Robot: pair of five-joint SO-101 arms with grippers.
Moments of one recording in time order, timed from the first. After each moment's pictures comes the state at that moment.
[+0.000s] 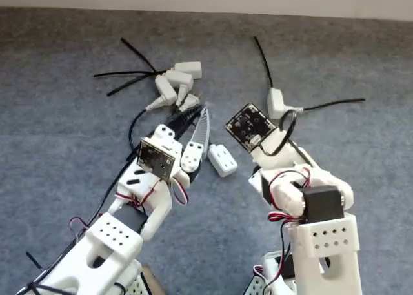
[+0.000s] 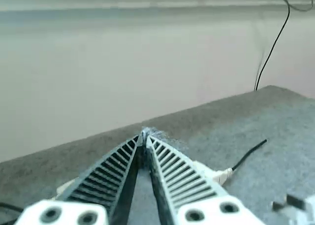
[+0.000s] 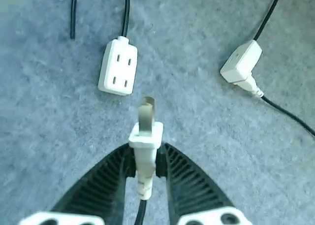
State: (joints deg) left arm 25.6 -54.4 82.4 -23.9 0.2; right arm -13.5 -57.8 42.9 76.0 37.9
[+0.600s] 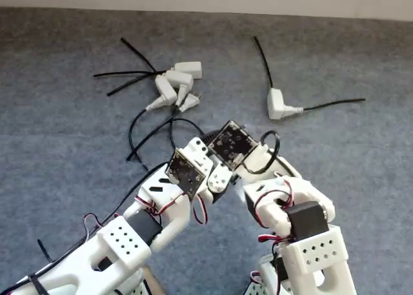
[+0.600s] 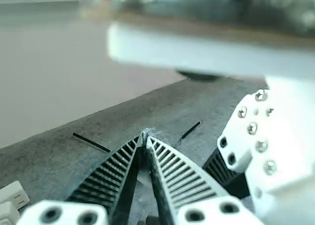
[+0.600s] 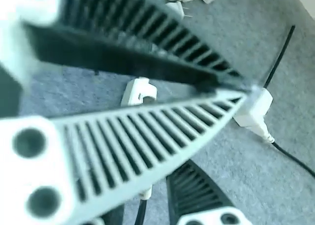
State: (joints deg) left arm 38.9 -54.4 78.8 -16.5 0.2; right arm -22.9 -65.4 52.7 66.4 34.8
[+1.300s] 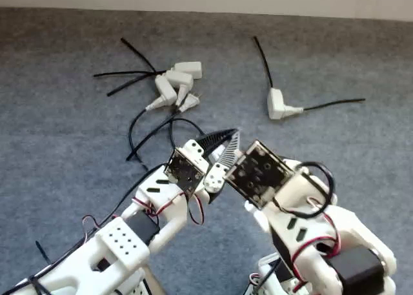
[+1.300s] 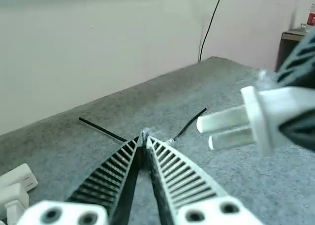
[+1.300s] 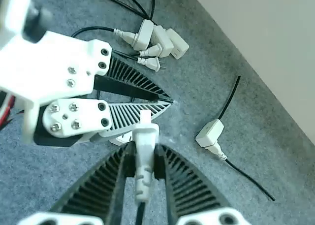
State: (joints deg) left arm 36.8 -54.4 81.0 -15.5 0.1; right arm -25.8 -66.2 22.5 88.8 34.5
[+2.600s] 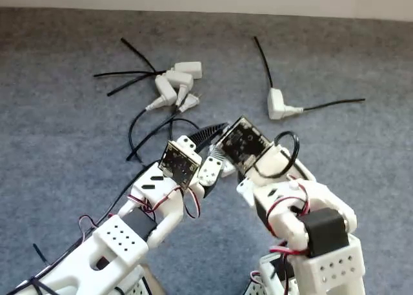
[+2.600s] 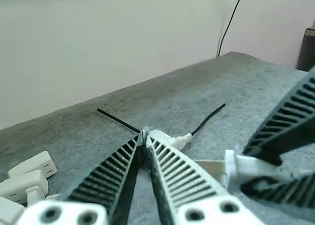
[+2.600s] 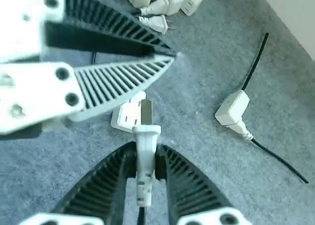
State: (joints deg) left arm 33.7 -54.3 81.1 -15.5 0.5; right arm -23.3 -65.5 38.2 78.6 34.4
